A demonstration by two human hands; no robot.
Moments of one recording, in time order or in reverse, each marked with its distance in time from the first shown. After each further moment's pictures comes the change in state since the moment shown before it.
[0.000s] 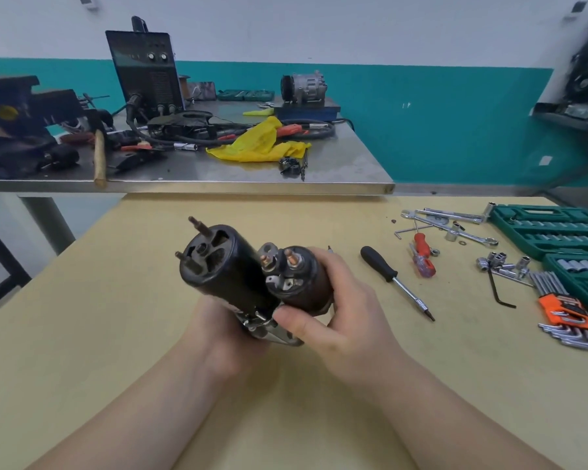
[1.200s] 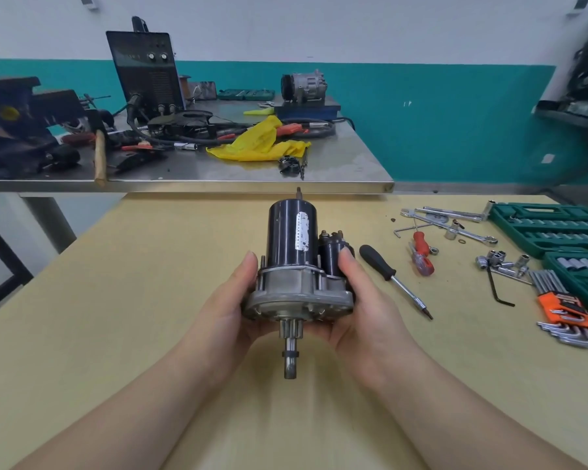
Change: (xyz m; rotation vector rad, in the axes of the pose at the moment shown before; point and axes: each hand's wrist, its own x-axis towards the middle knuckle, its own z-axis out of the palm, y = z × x) left_hand -0.014 -0.004 0.008 0.484 -0.025 0.156; right_hand 0.007 0.011 -0.003 0.966 0.146 0.678
